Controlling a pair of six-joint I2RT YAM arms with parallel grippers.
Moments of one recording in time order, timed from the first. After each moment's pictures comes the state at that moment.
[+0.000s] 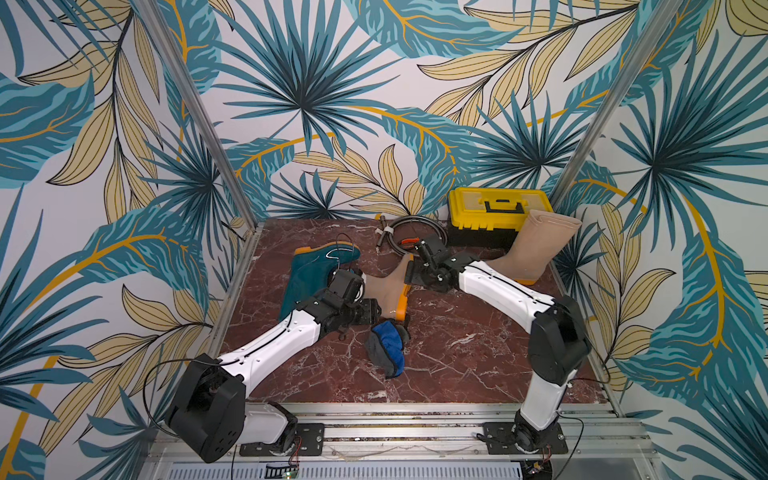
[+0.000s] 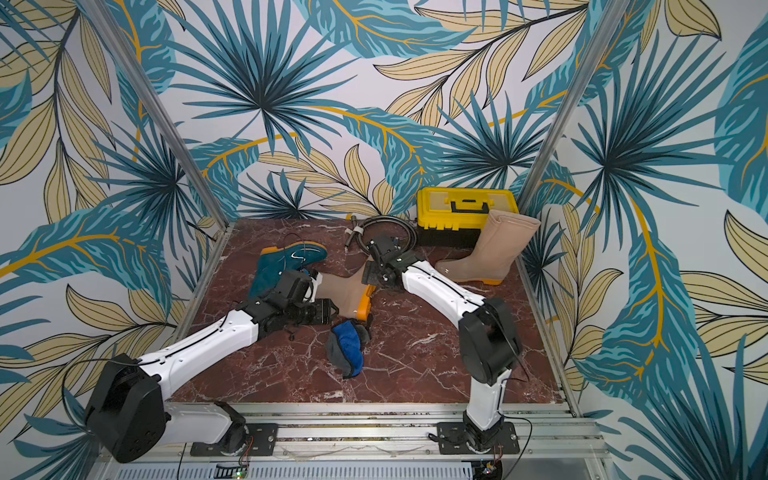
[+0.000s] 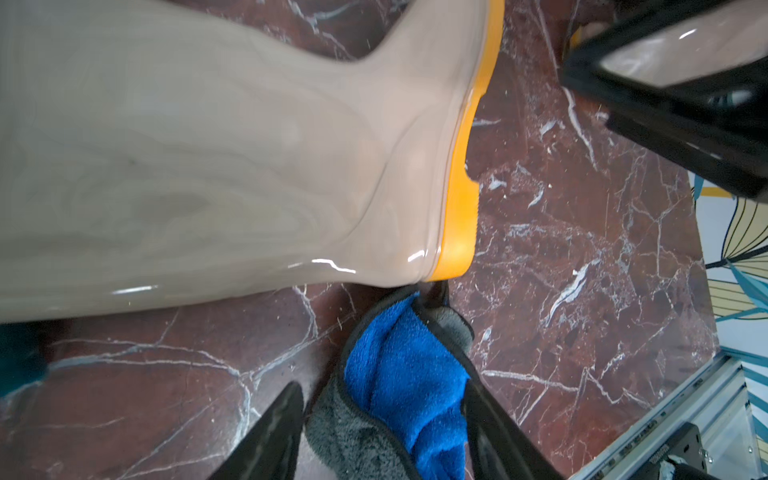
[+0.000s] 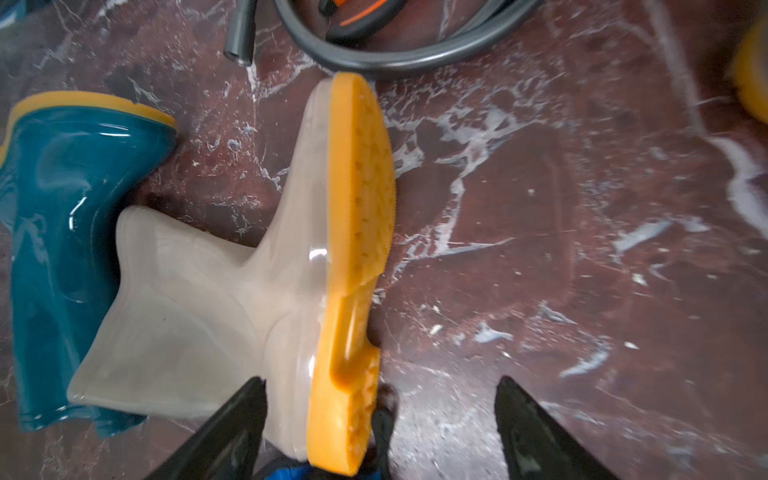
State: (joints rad) left arm -0.56 1.35 0.88 -0.43 0.15 -0.56; right arm 0.58 1.94 1.59 -0.68 0.14 0.75
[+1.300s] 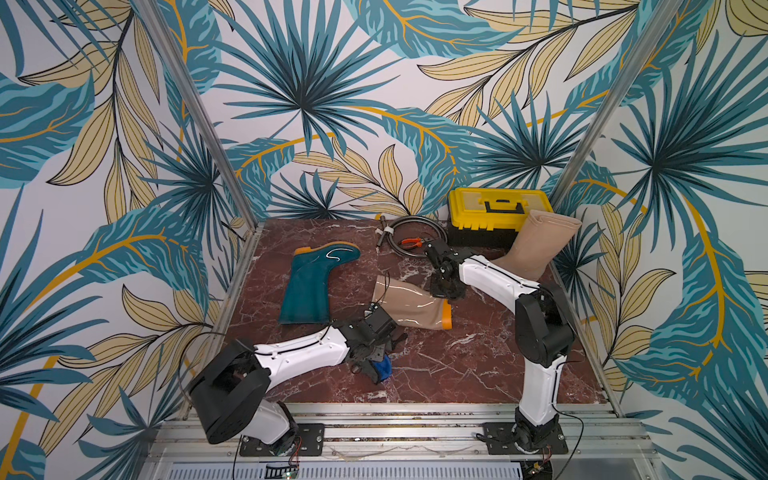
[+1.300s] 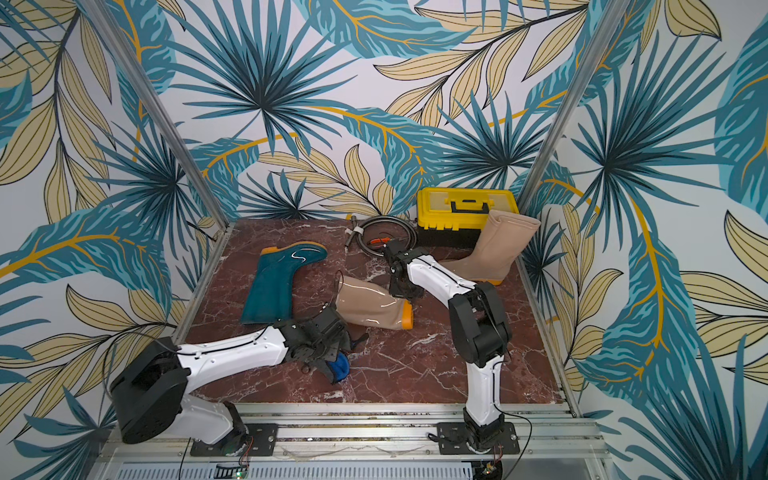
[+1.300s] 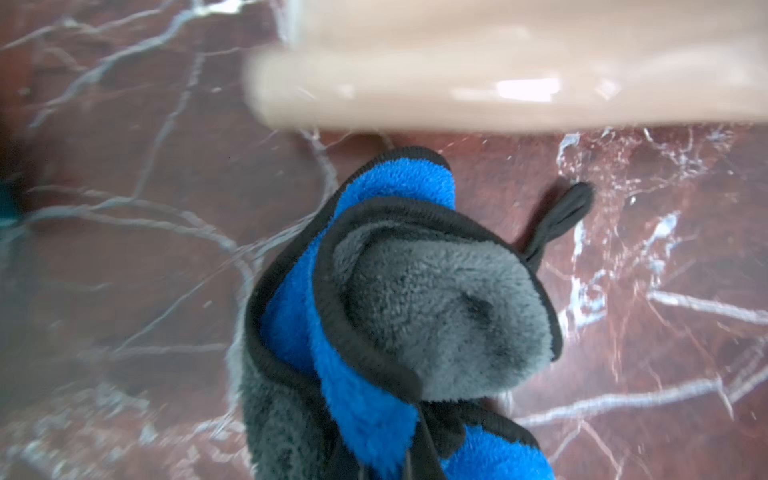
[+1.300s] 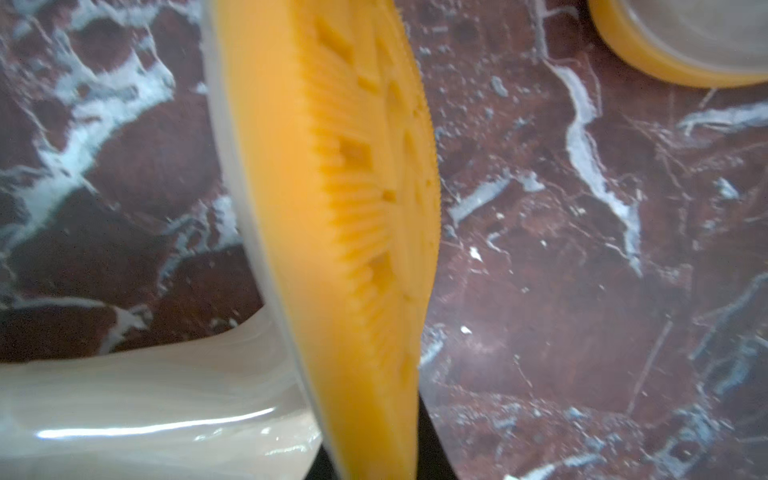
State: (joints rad) left arm -0.84 1.38 0.80 -0.59 -0.21 -0.67; right arm 0.45 1.93 1.50 -0.93 0.24 0.60
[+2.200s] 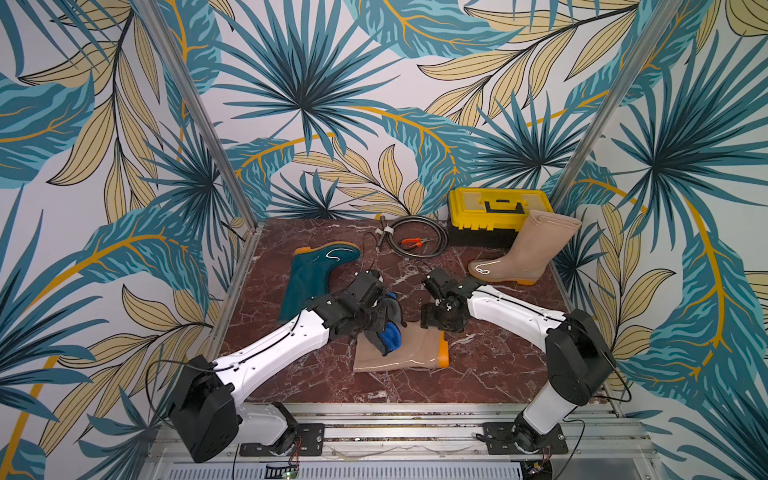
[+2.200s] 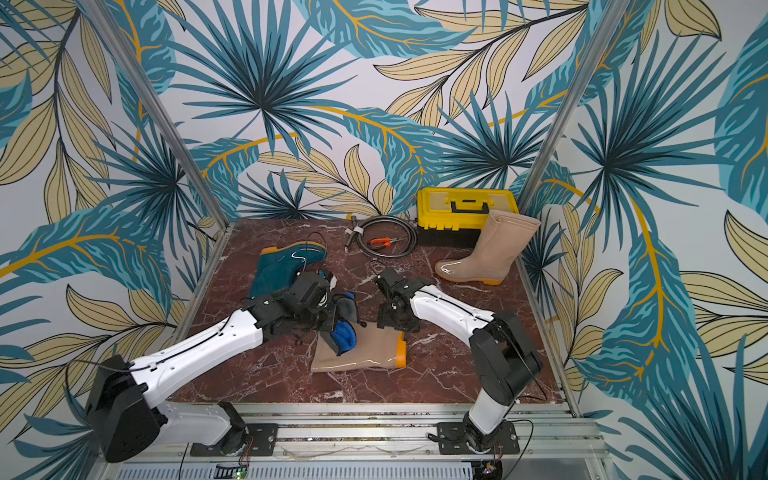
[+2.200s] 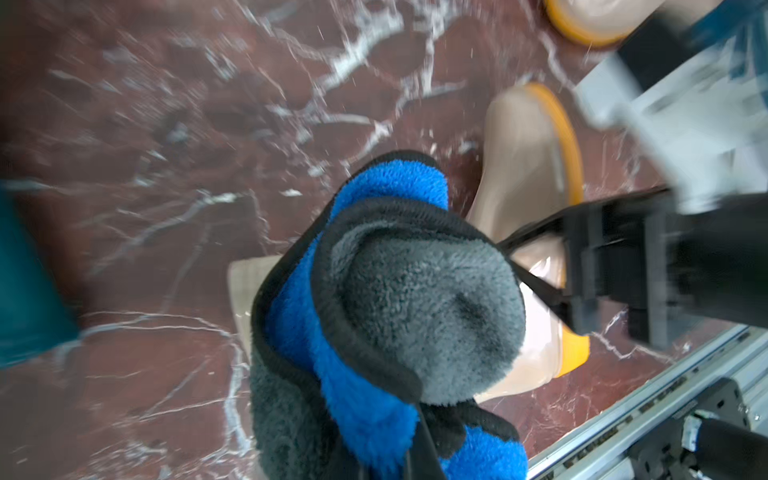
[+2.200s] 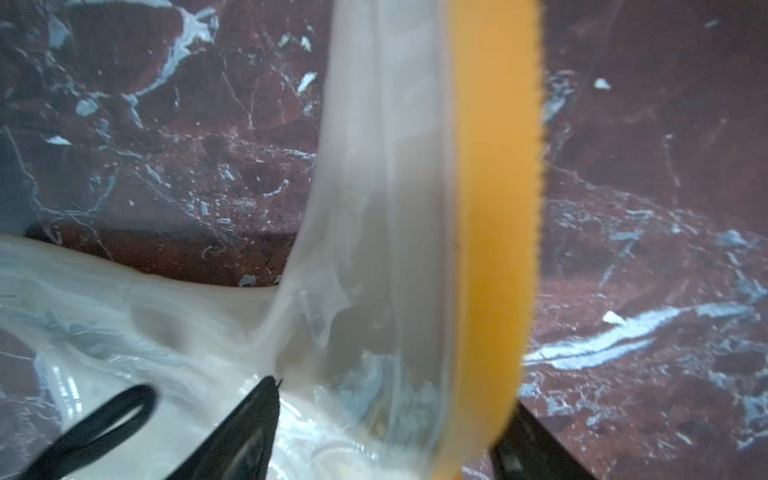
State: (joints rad) left arm -0.73 1.40 1.05 -0.62 0.02 -0.55; right arm 0.60 1.63 1.16 -0.81 0.05 0.72
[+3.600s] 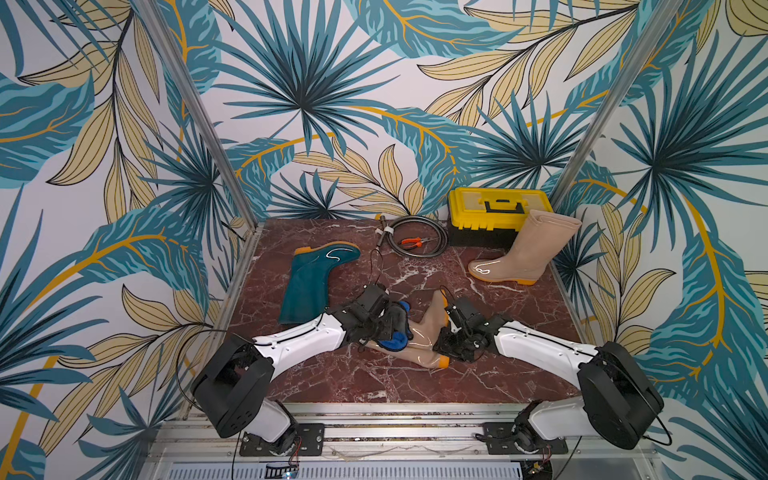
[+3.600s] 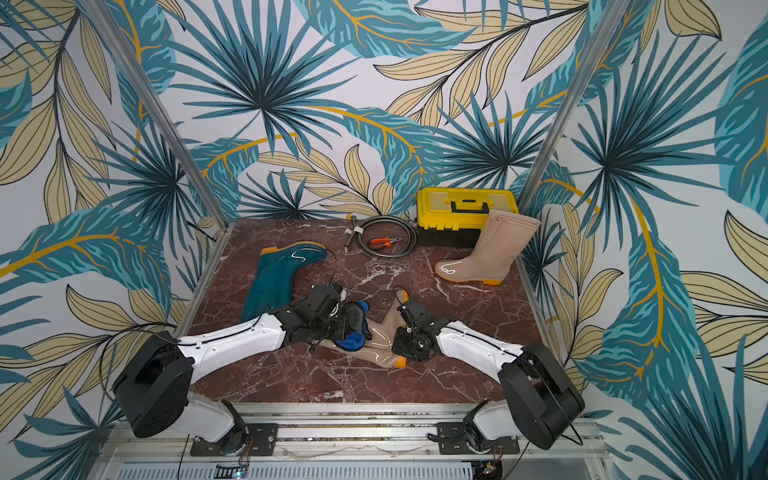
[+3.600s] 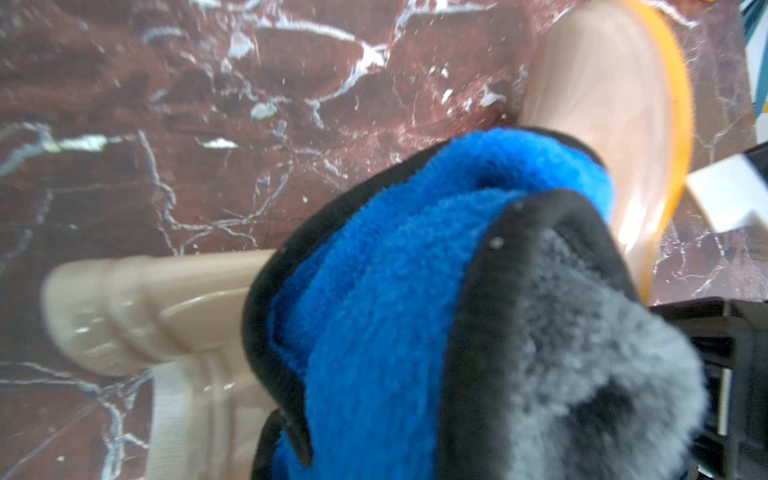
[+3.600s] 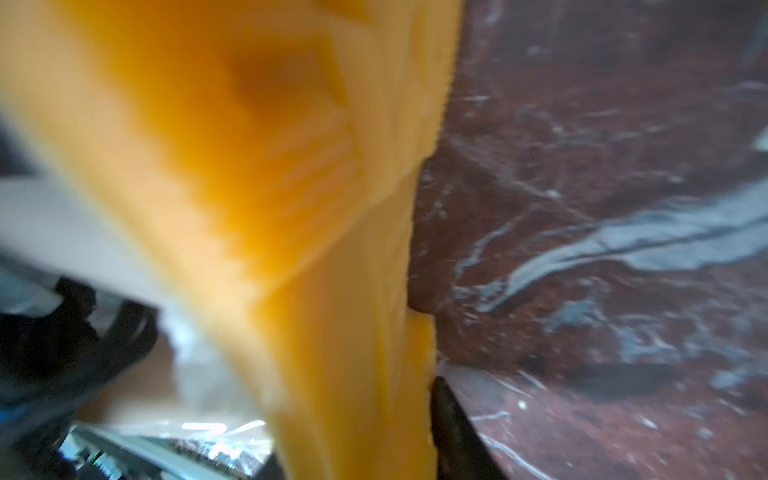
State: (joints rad) left arm -0.72 1.49 0.89 -0.34 0.09 -0.61; right arm 0.58 1.41 0.71 -0.48 -0.18 0.85
